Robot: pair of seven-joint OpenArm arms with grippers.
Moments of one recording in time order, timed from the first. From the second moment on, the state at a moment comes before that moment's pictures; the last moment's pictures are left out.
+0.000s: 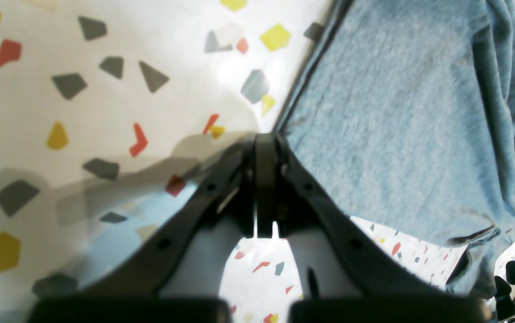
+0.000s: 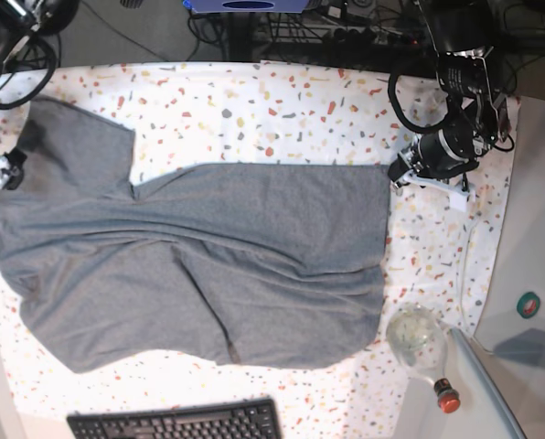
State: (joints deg) left arm 4.8 -8.5 -24.4 70.2 -38.8 -8.2 48.9; right arm -0.6 12.0 48.1 60.8 14.5 24.9 -37.9
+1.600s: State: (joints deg) left arm 28.9 -12.3 -32.1 99.8 -38.6 -7.7 50.1; right arm -13.4 6.6 50.0 81.0 14.7 25.0 -52.9
